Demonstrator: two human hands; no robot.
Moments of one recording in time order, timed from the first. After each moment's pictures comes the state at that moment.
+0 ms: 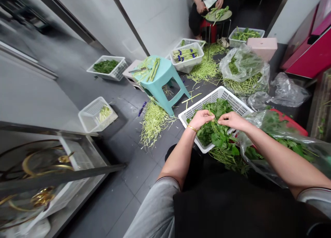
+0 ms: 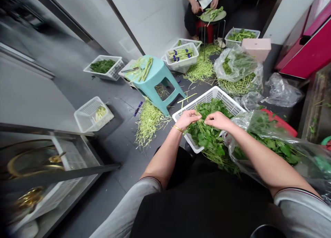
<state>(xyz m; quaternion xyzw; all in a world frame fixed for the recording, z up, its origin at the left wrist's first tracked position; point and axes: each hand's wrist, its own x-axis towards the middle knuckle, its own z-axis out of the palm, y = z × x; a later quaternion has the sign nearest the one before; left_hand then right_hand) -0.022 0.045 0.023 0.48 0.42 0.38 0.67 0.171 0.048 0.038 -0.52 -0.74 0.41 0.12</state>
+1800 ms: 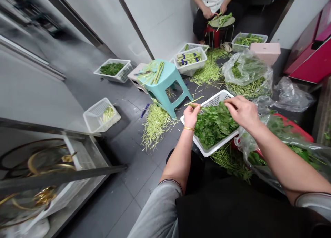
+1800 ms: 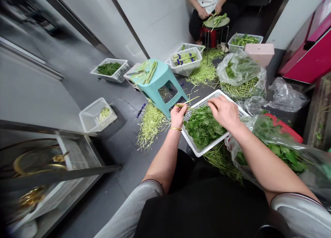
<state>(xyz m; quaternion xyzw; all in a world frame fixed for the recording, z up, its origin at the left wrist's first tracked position) -0.054 0.071 0.007 0.39 0.49 0.63 0.45 0.152 0.054 0.104 -0.56 -0.79 0.10 0.23</state>
